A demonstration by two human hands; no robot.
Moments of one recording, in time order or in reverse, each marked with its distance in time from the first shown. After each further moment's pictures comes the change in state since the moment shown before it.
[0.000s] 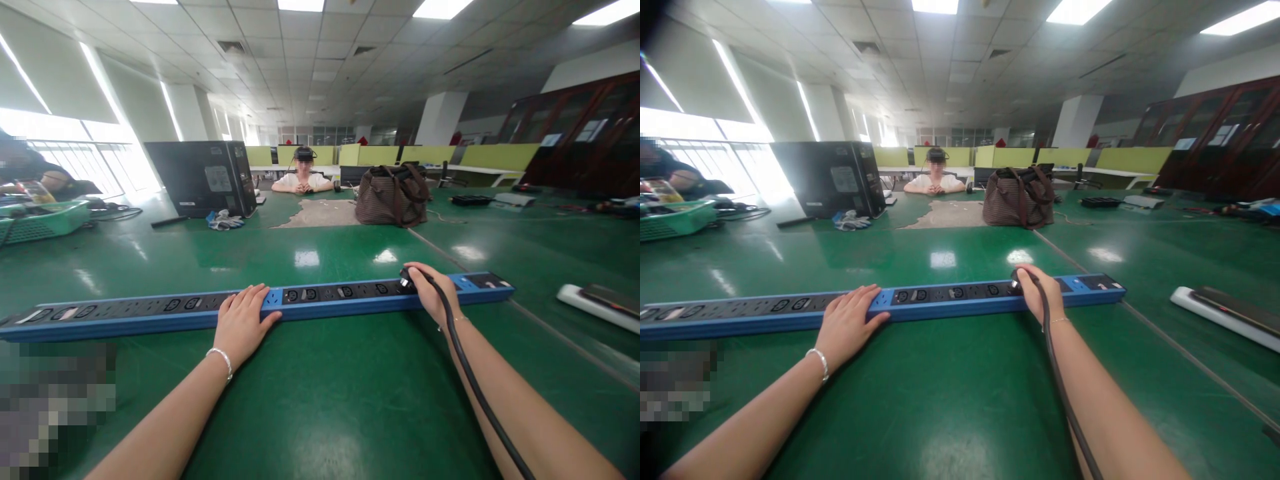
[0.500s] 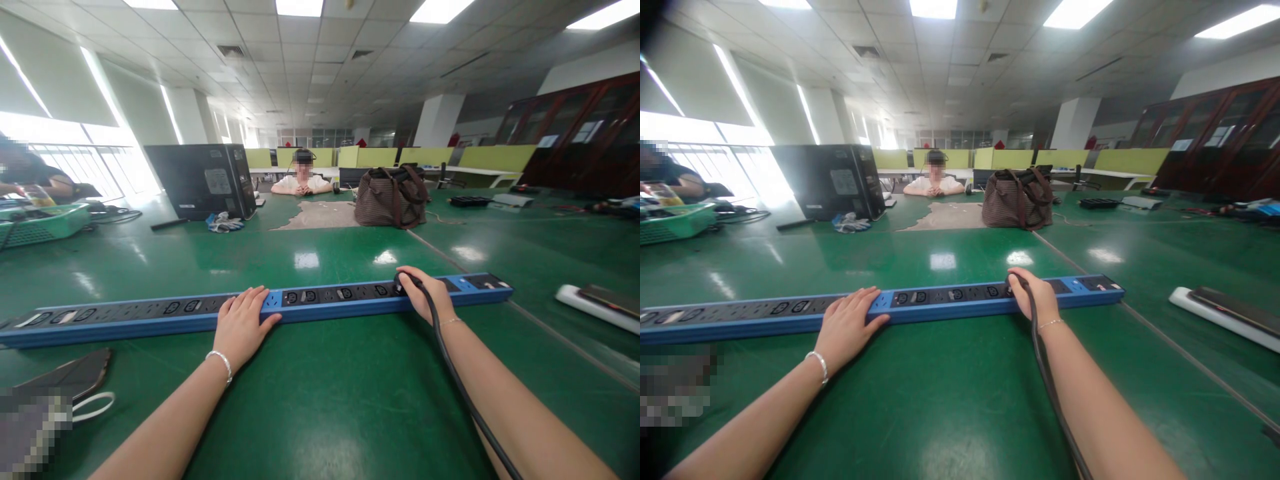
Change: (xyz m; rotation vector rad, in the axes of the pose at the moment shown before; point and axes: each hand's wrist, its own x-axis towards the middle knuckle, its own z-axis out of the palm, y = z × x) left_hand 0.000 -0.001 0.001 0.009 0.019 0.017; right_hand -0.006 0.003 0.004 -0.234 -0.085 -0.115
